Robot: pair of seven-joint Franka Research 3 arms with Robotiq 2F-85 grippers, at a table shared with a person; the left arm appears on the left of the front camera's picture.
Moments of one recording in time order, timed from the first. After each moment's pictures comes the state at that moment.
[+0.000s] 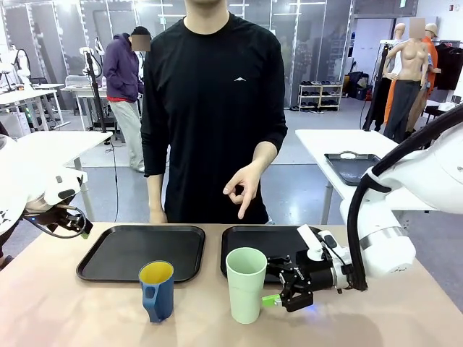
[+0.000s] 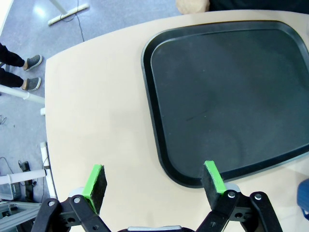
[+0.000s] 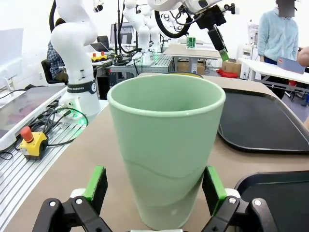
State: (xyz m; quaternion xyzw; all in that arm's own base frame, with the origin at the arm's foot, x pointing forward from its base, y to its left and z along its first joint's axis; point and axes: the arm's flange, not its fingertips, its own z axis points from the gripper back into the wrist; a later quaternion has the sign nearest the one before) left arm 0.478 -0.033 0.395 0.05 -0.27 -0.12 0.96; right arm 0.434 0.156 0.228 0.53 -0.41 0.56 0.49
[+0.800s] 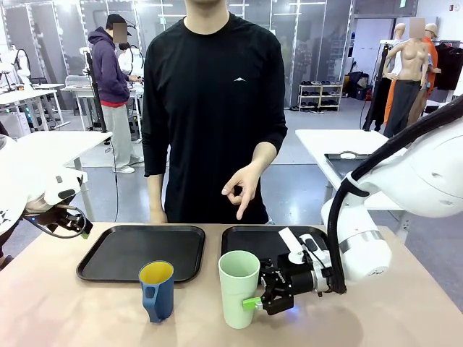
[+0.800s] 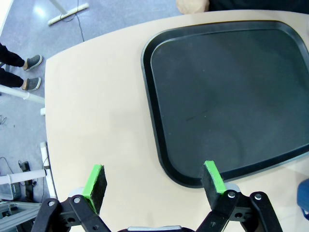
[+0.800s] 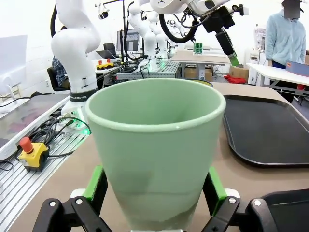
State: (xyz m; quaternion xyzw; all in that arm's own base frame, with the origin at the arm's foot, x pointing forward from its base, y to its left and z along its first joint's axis) left arm 0.478 -0.033 0.395 0.05 -0.27 -0.12 0.96; right arm 0.433 0.197 0.217 0.55 -0.40 0.55 0.48
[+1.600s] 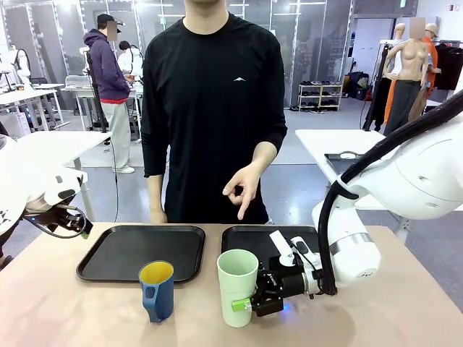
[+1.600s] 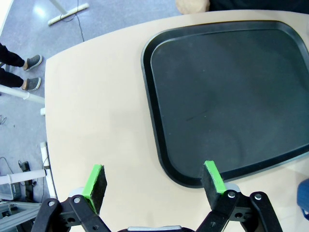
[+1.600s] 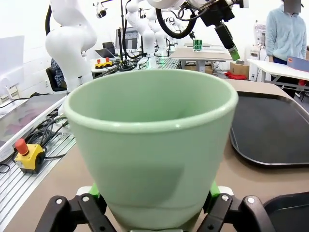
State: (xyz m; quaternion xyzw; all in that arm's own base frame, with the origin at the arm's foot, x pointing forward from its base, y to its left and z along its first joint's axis) left arm 0.478 -0.033 0.395 0.05 -0.27 -0.12 0.96; right arm 0.435 0.215 0.209 0.55 -0.39 0.55 0.49
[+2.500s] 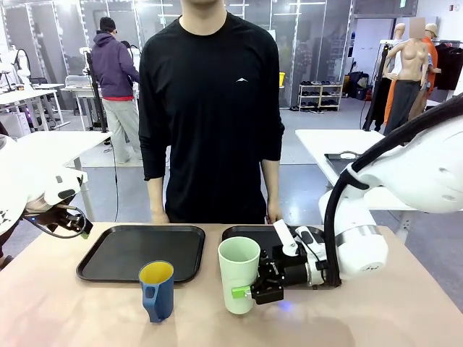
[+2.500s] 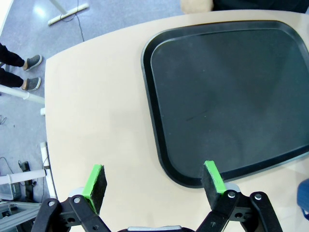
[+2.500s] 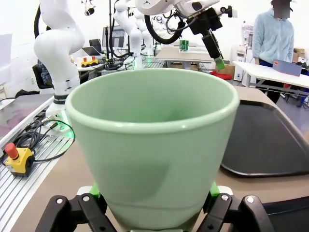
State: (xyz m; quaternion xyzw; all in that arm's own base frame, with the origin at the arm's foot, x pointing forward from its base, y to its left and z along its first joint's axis) left arm 0.478 -0.033 0.395 0.05 -0.27 -0.12 0.96; right arm 0.432 0.206 0.250 0.51 -0.43 0.55 0.50
